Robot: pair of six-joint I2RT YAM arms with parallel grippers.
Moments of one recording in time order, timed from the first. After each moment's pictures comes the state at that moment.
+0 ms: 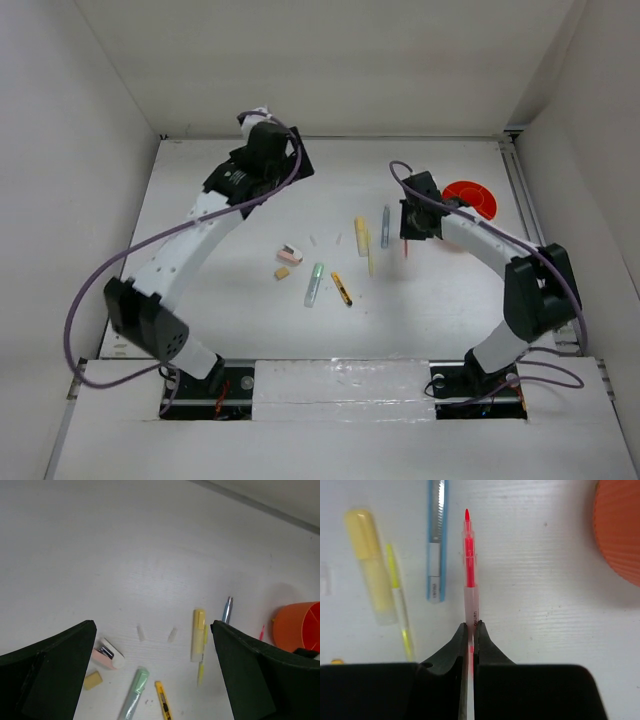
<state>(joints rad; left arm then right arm) -0.54 1.47 1.55 -0.67 -0.38 -0.66 0.39 1.64 1.13 -0.52 0.20 0.41</state>
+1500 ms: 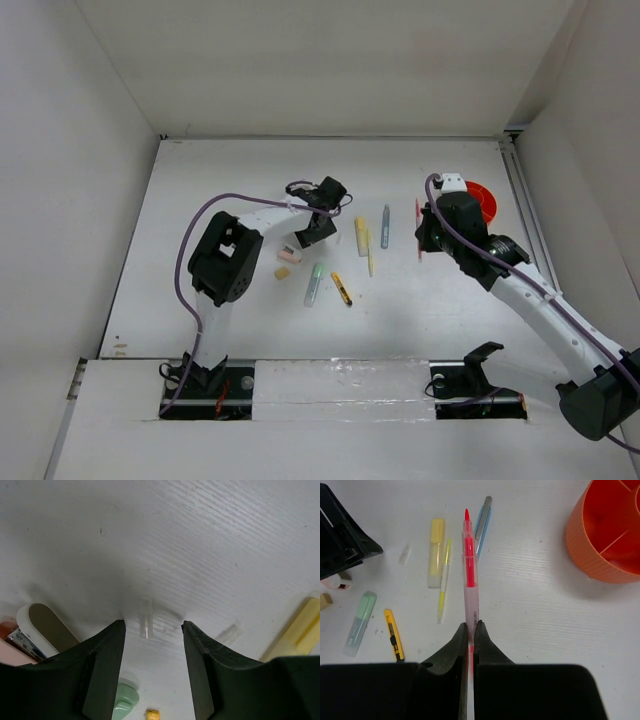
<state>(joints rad) -0.66 2.04 1.50 -0.69 -0.35 -1.09 0.50 1.05 0.96 -0.54 0.24 0.32</state>
